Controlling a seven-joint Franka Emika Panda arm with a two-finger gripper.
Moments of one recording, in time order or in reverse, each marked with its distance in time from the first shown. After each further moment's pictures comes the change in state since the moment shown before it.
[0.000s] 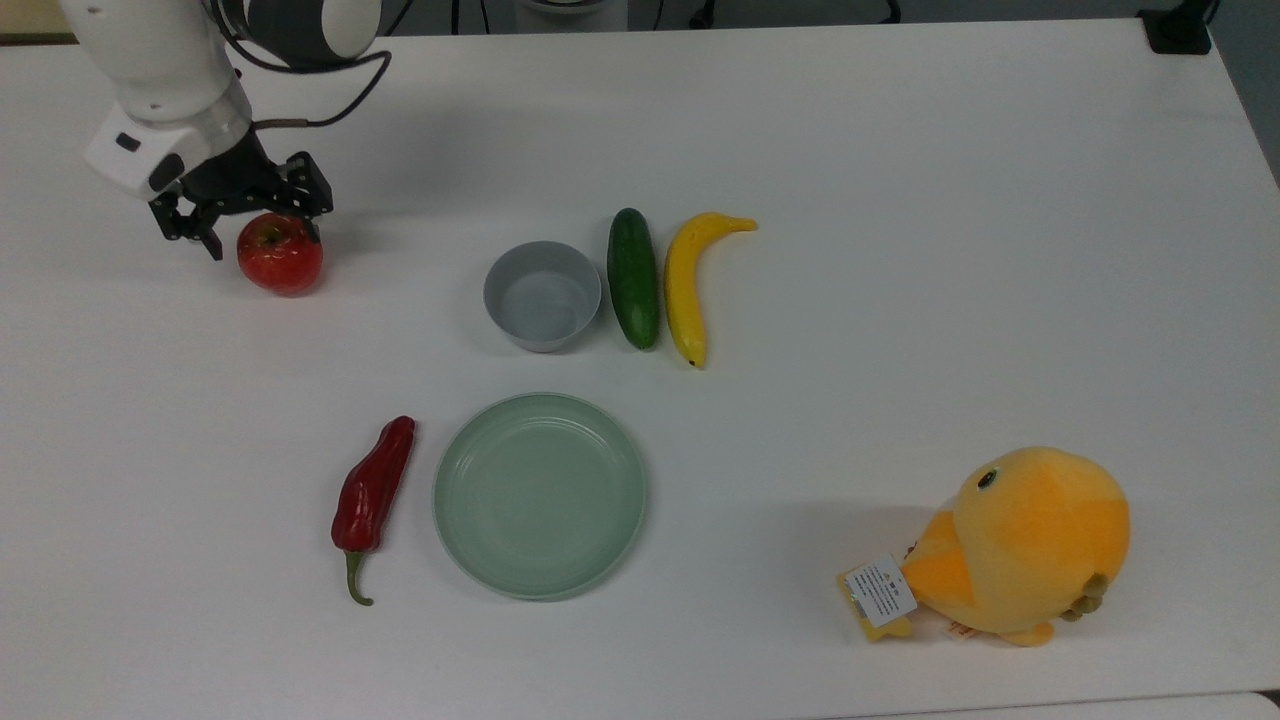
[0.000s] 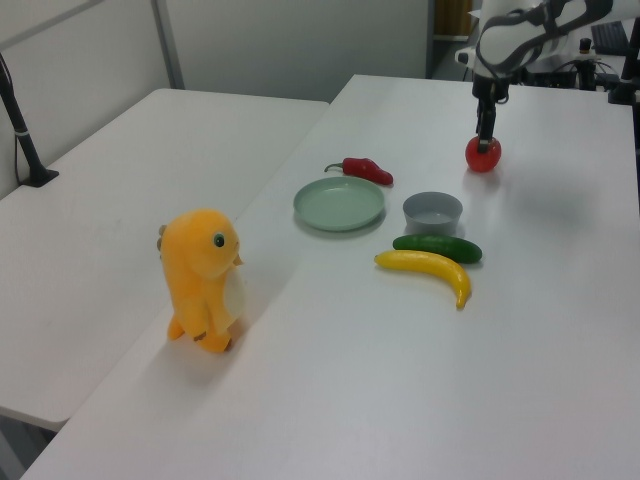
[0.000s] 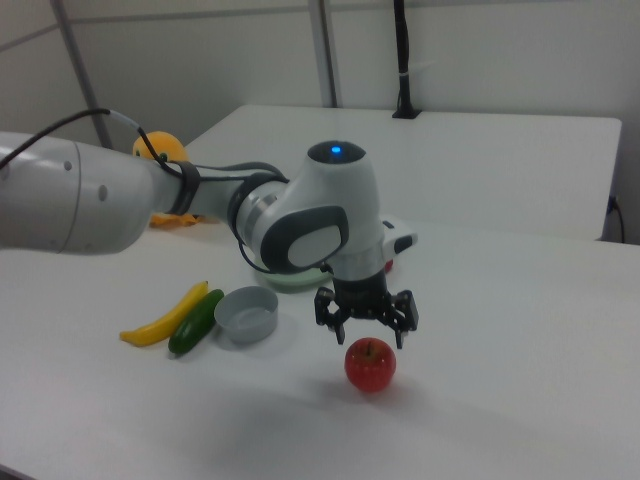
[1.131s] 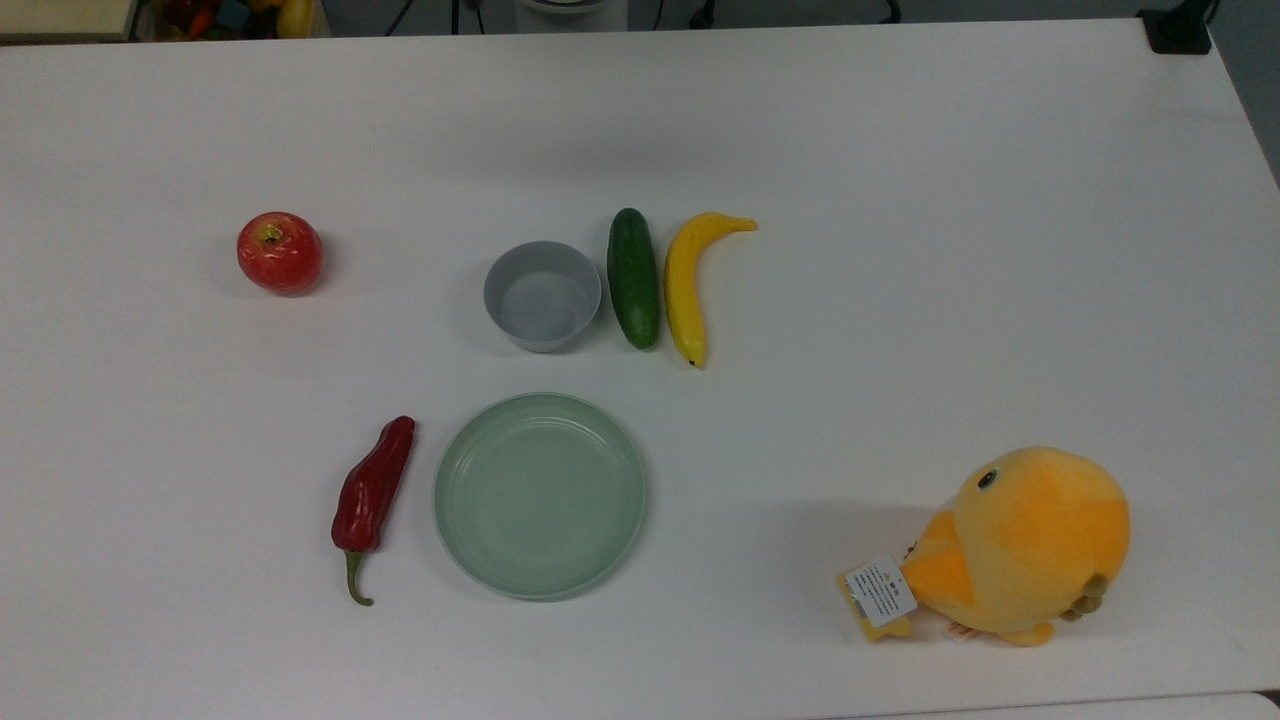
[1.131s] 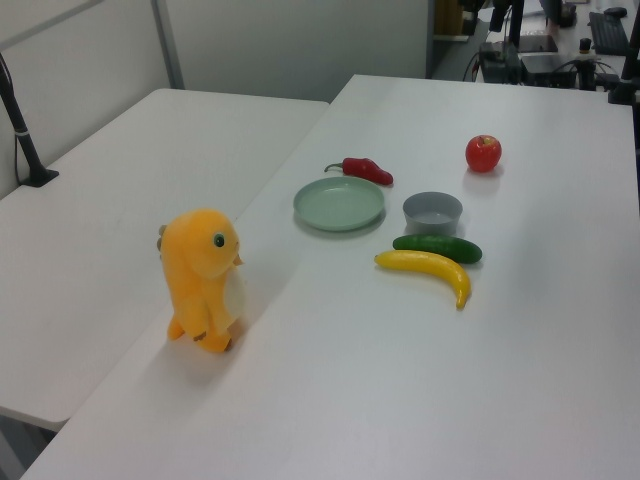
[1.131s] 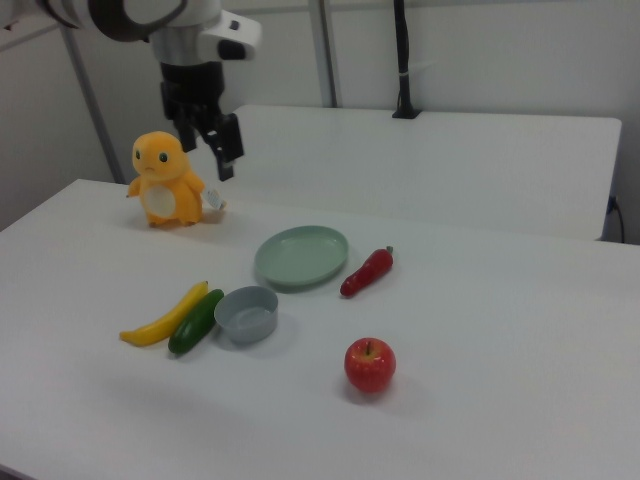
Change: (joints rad) arm -0.006 -0.292 0.285 0.383 -0.002 -0.664 0.970
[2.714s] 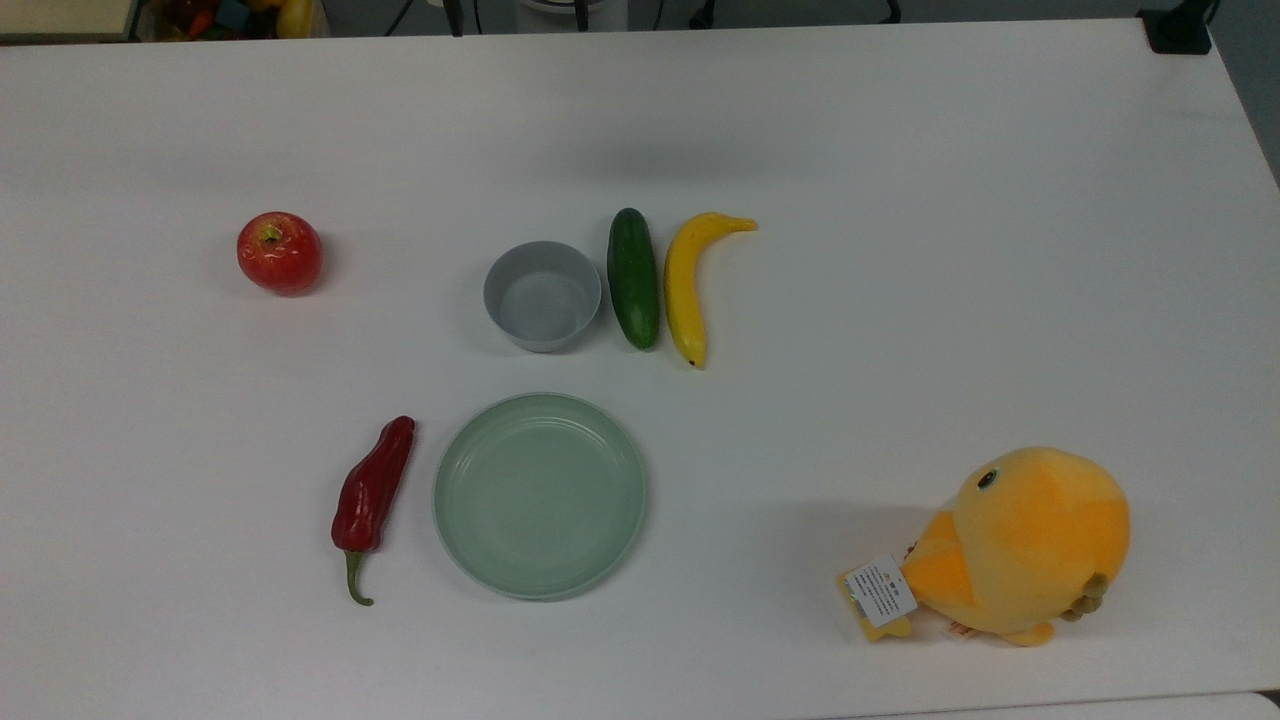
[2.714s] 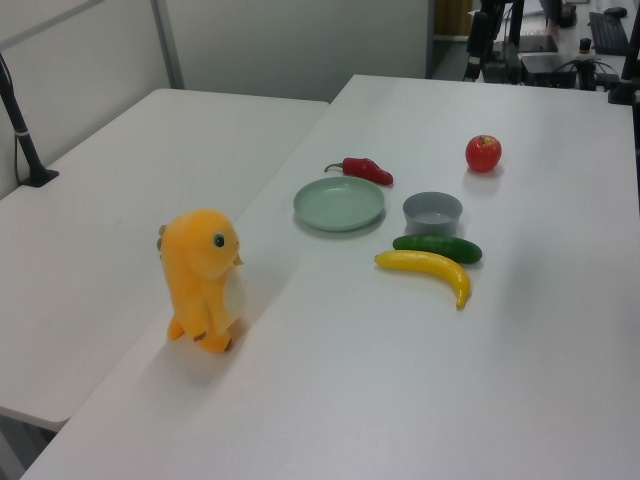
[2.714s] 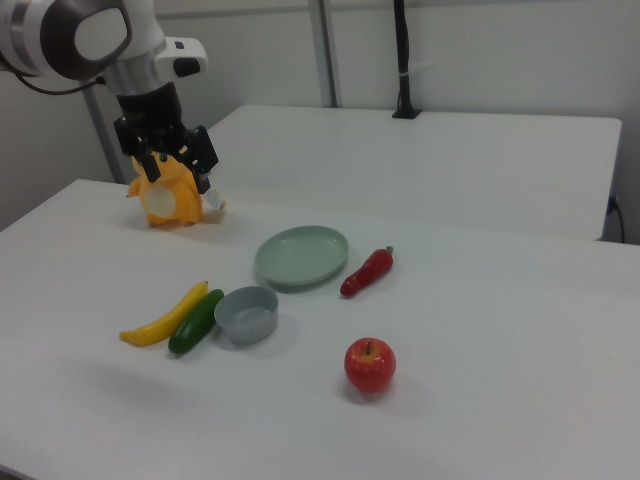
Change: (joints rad) arm 0.139 -0.123 0.030 -0.257 -0.137 0.207 -0.211
